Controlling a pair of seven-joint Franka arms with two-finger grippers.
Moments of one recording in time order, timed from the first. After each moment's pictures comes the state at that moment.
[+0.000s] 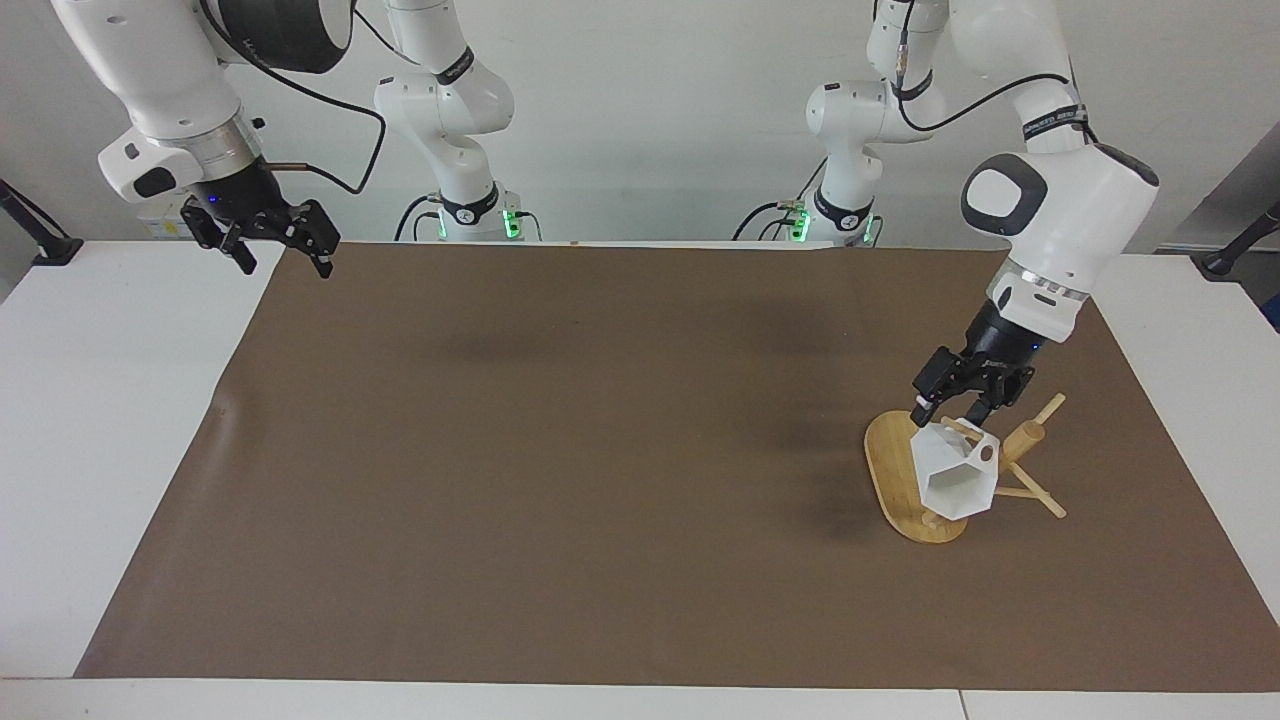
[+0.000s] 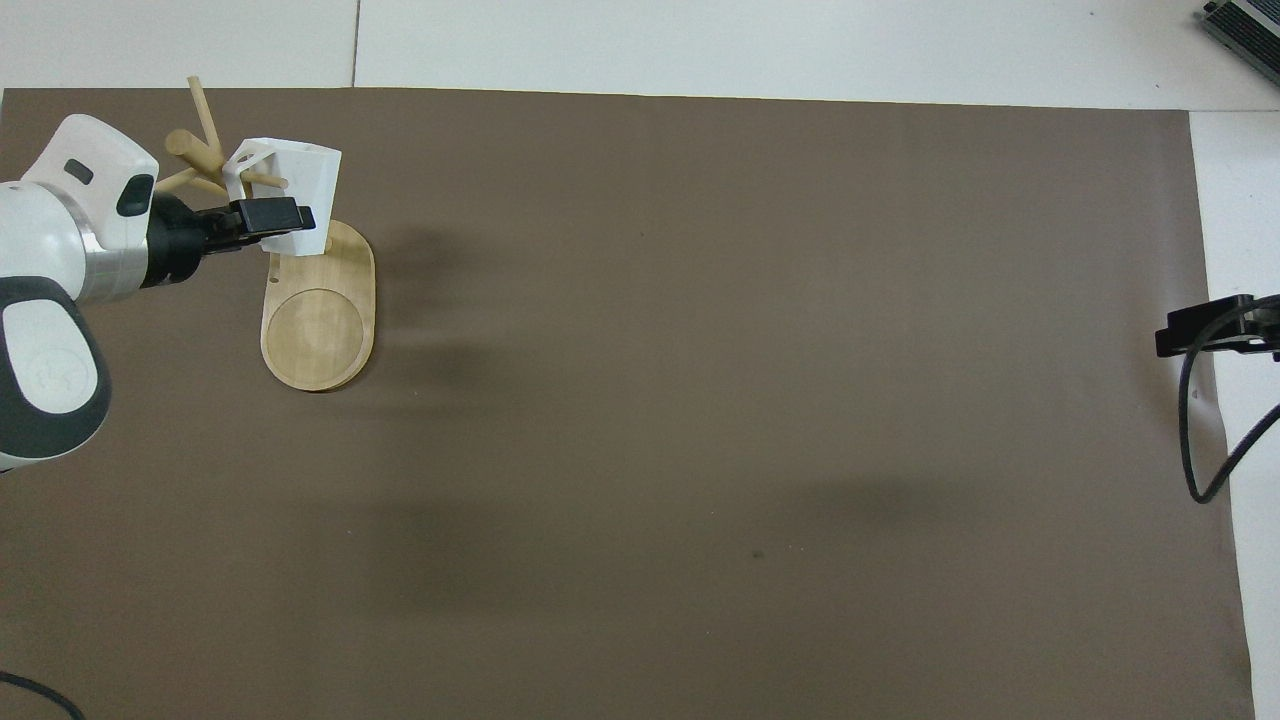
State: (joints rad) left arm -0.10 0.06 0.01 -1.94 -0.37 2.38 0.02; right arm 0.03 -0.04 -0.14 -1.63 -0.03 1.59 -0.05
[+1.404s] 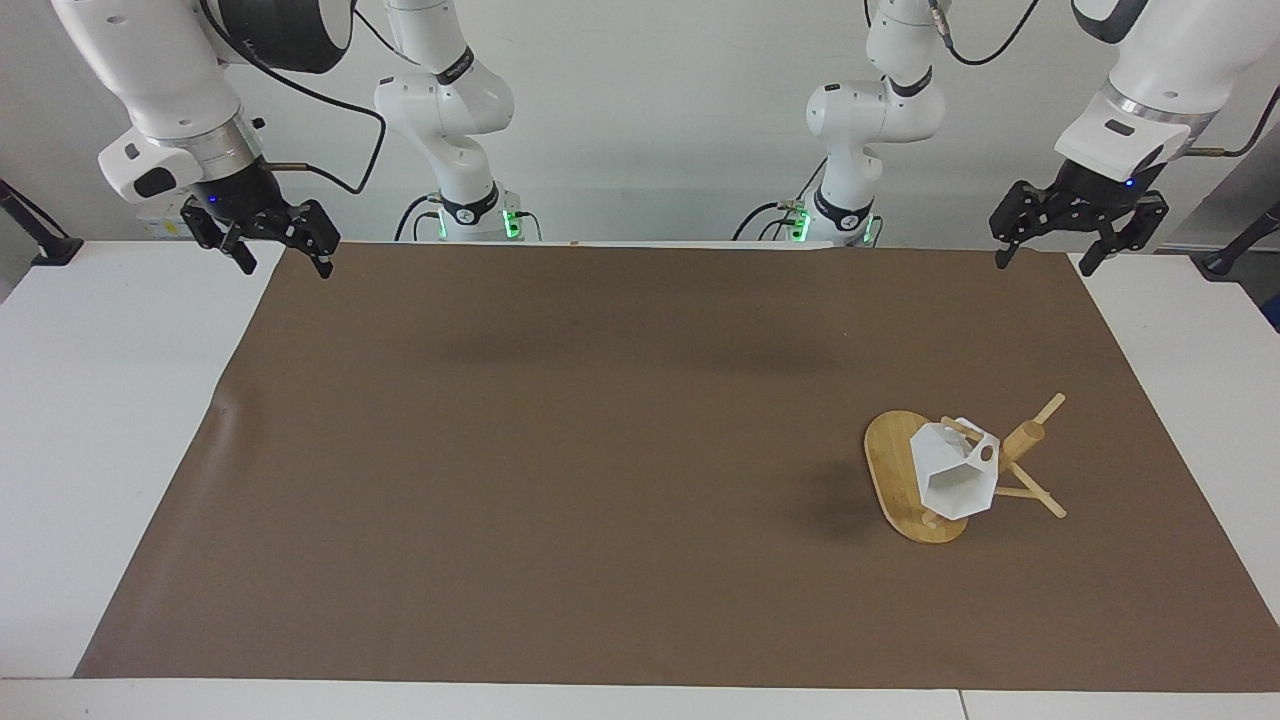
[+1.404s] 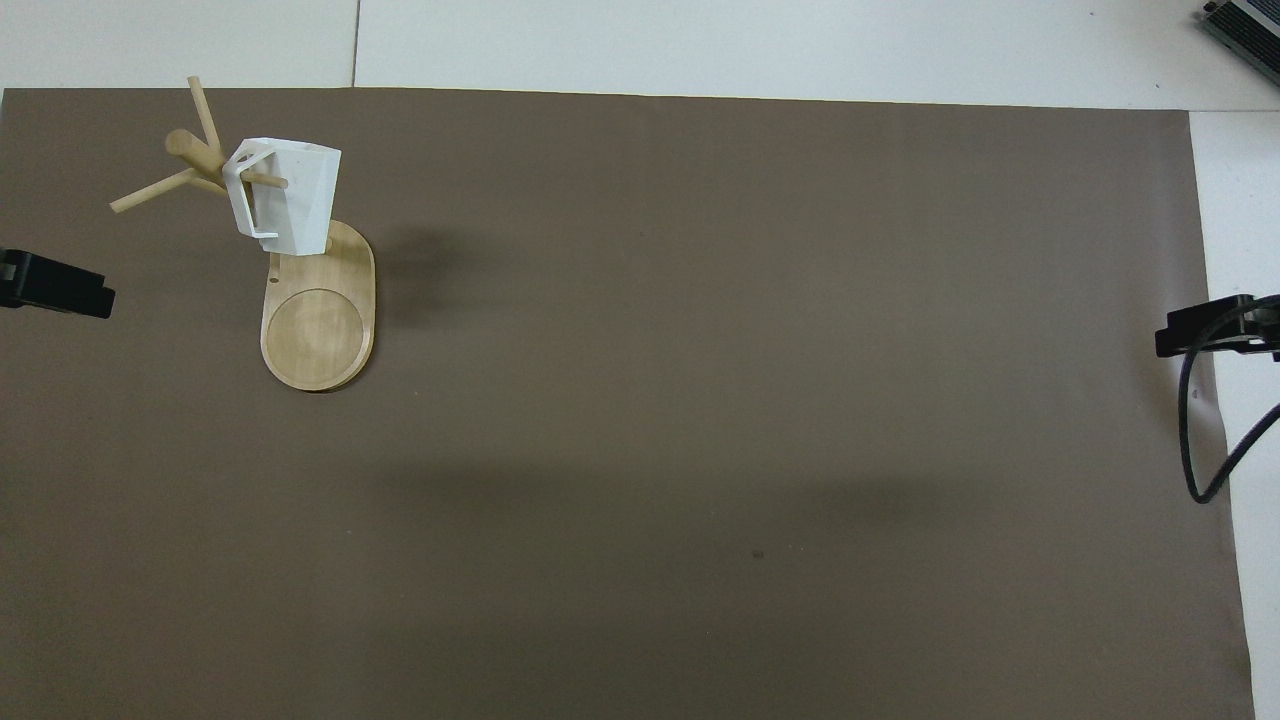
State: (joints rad) left arm -0.07 0.00 0.01 -1.45 0.02 1.48 0.15; right arm 0.03 -0.04 -0.14 -1.63 -0.03 1.59 -0.05
